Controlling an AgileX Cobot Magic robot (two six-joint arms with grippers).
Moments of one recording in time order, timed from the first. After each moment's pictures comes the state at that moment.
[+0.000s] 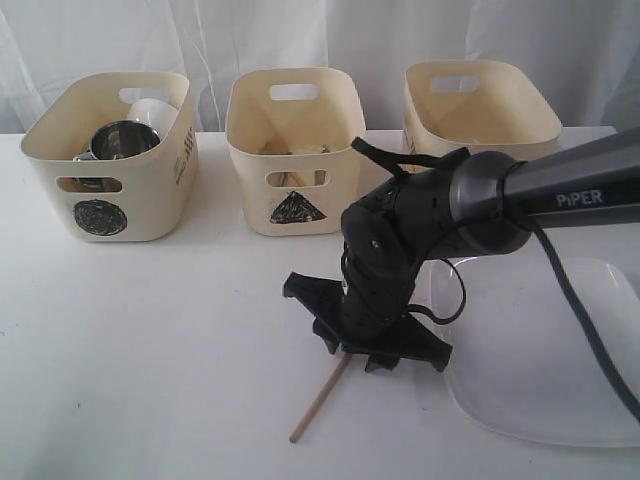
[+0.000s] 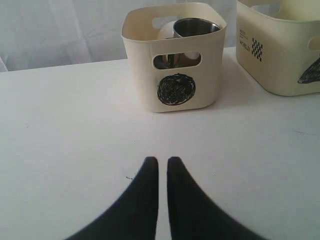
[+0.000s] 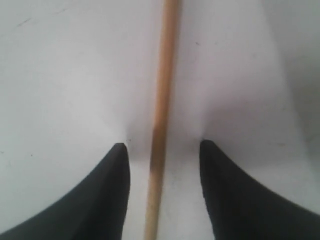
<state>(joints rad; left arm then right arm) -0.08 0.01 0.02 -0.08 0.23 0.14 0.56 1.94 -1.15 -0.08 0.62 1.19</state>
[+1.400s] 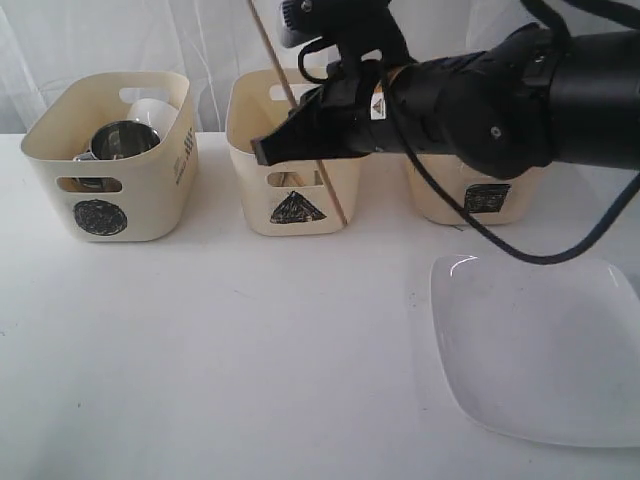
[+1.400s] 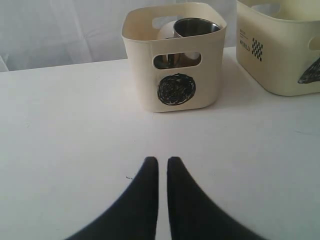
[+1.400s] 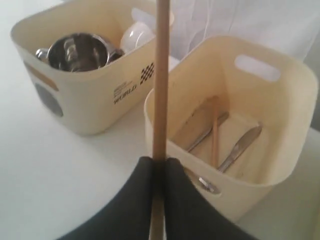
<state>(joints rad) -0.08 0.01 0.02 -0.08 0.23 0.14 0.49 1.60 -1.15 -0.18 0.07 0.13</state>
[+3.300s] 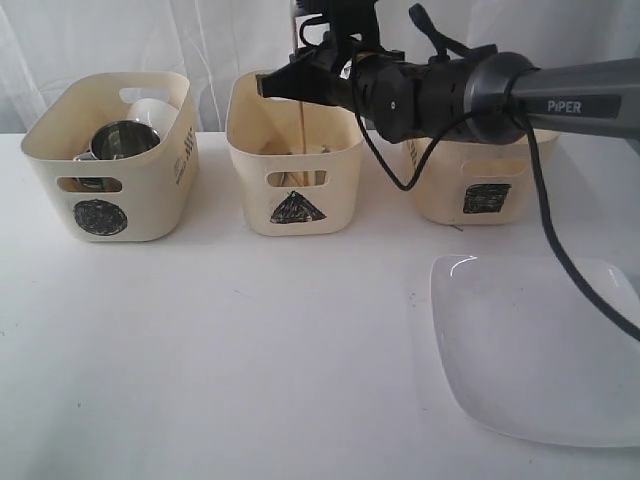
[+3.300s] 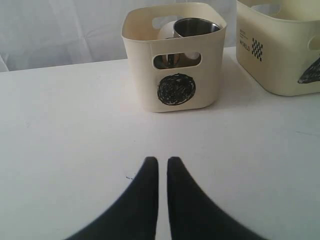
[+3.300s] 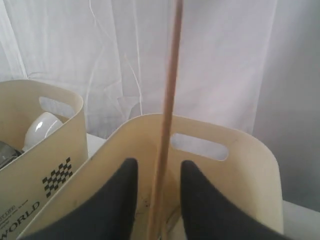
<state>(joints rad) -0.08 0.01 0.02 -0.08 0.23 0.14 0.36 2.07 -1.57 0.16 -0.22 -0.12</state>
